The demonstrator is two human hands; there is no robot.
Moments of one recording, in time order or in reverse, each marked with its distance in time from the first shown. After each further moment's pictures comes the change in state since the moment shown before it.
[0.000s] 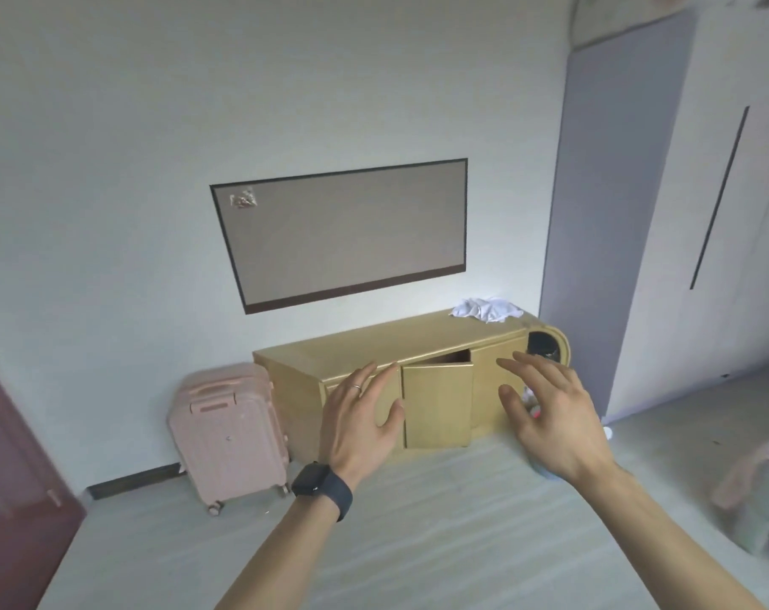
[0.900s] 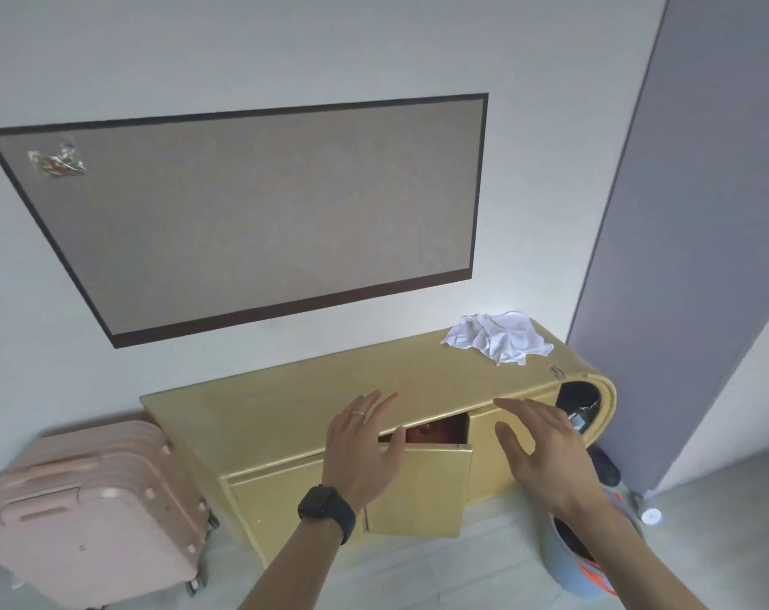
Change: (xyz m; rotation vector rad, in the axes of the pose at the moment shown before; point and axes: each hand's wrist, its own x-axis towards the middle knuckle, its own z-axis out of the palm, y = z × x) left_hand 0.488 -0.152 0.419 0.059 -0.213 -0.124; right_hand 0.413 0.381 0.342 0.053 -0.237 0.155
